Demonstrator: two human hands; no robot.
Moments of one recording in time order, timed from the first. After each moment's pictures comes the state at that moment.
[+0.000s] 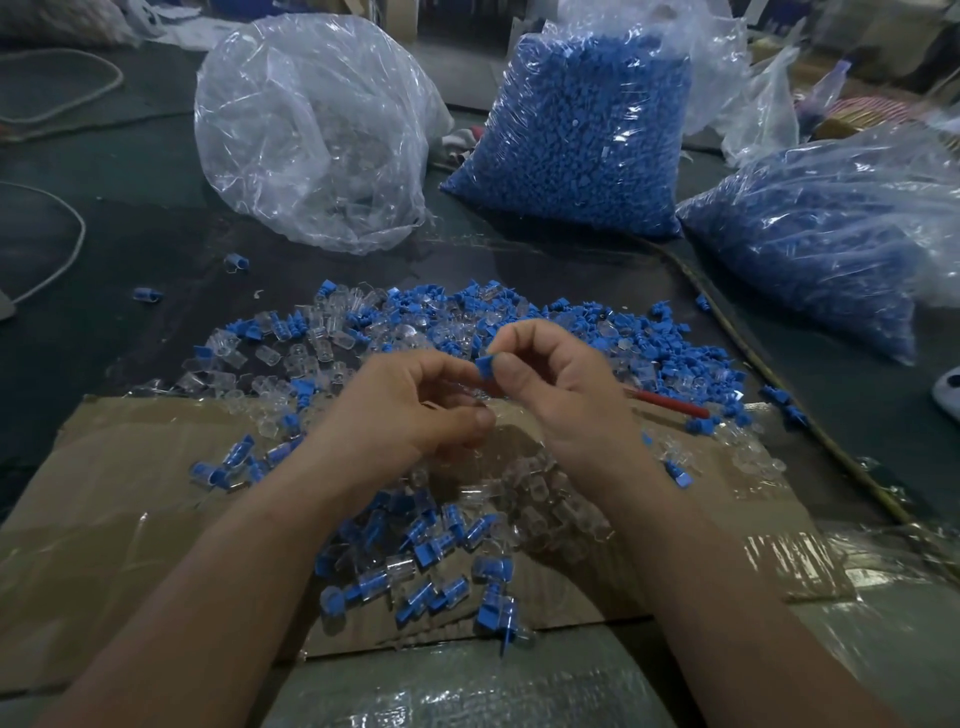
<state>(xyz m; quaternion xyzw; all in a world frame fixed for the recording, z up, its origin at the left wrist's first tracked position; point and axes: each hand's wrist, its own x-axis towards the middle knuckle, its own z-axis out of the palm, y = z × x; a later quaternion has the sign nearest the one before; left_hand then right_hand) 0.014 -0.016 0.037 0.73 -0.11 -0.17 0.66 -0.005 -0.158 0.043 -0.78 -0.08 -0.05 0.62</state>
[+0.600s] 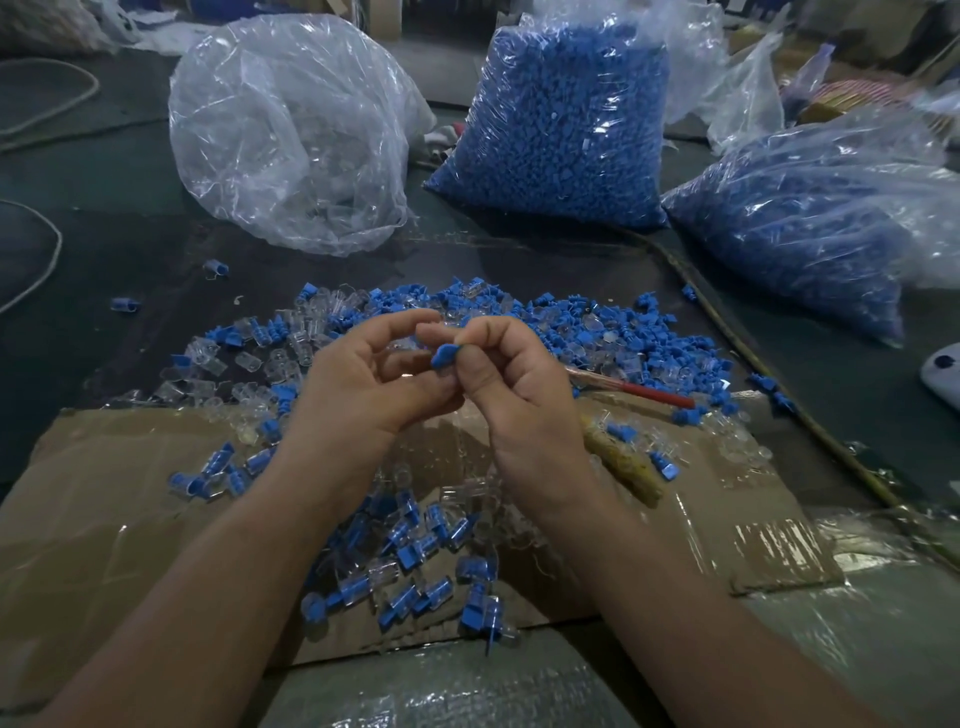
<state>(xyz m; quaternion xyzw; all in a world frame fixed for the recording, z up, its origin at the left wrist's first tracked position) 0.014 -0.018 0.034 0.62 -0.10 -0.09 0.77 -0.008 -0.137 0.029 -0.64 -0.12 -0.08 0.75</state>
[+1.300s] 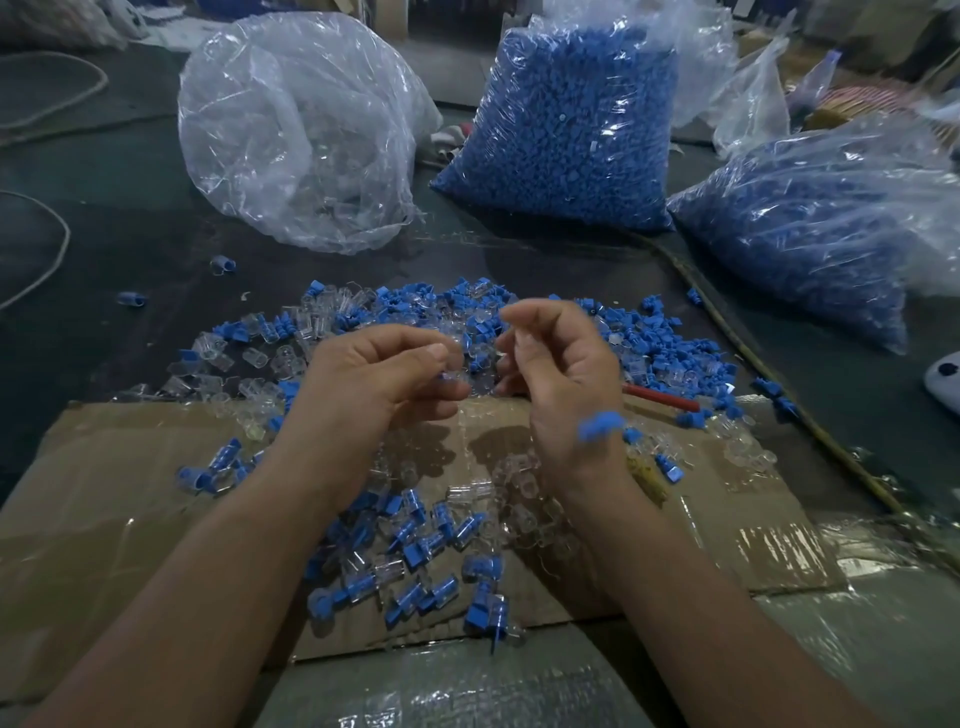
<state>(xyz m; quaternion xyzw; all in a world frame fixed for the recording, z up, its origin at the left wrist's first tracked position) 0.017 -0.015 0.039 0.63 -0.05 -0.10 0.77 -0.003 -0.151 0.032 -0.72 -0.02 -0.19 0.67</state>
